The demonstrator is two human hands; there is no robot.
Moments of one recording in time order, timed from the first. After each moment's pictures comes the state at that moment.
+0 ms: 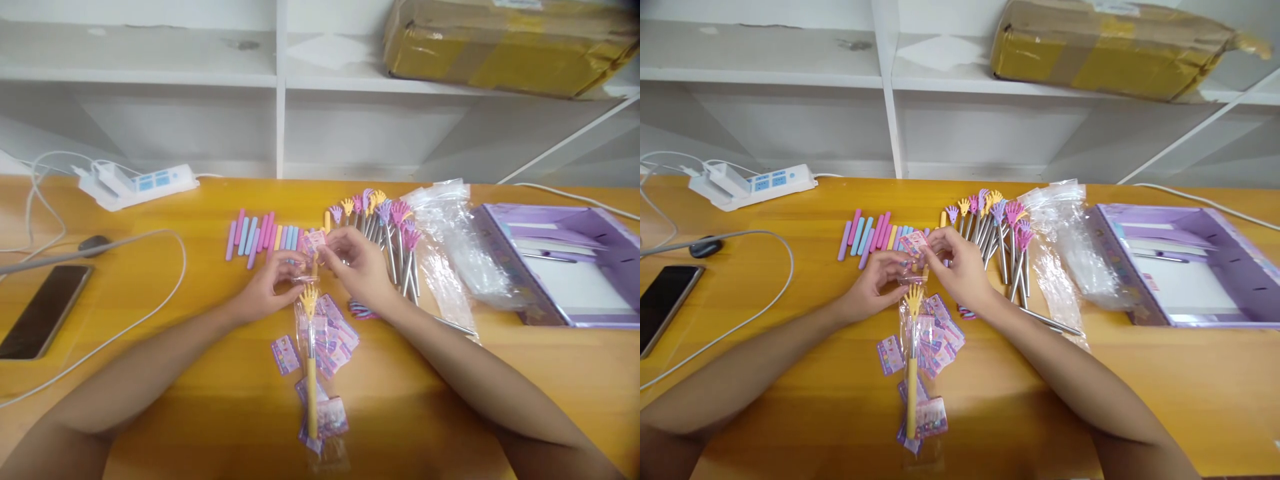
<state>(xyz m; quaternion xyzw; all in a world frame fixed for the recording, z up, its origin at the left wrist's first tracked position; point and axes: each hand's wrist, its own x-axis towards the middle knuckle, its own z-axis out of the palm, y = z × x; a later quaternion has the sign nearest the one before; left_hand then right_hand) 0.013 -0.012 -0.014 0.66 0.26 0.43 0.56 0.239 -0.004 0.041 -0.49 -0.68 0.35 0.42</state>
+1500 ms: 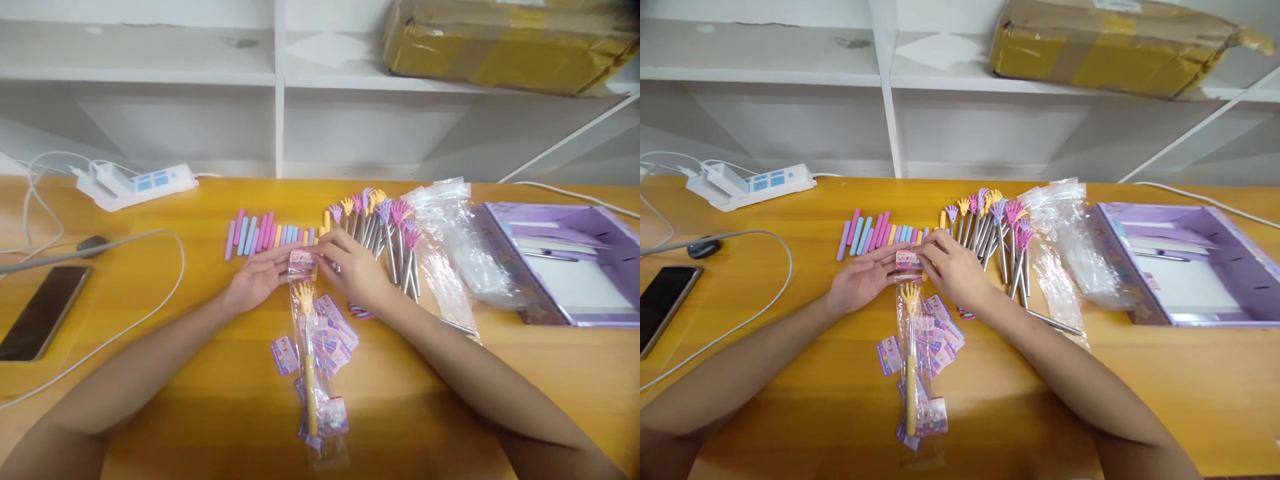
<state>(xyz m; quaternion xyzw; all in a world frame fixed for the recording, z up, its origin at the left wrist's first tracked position) 0.007 0.006 0.001 0.40 0.17 0.41 0.80 0.249 0.004 0.030 -0.38 -0.86 0.07 0.34</state>
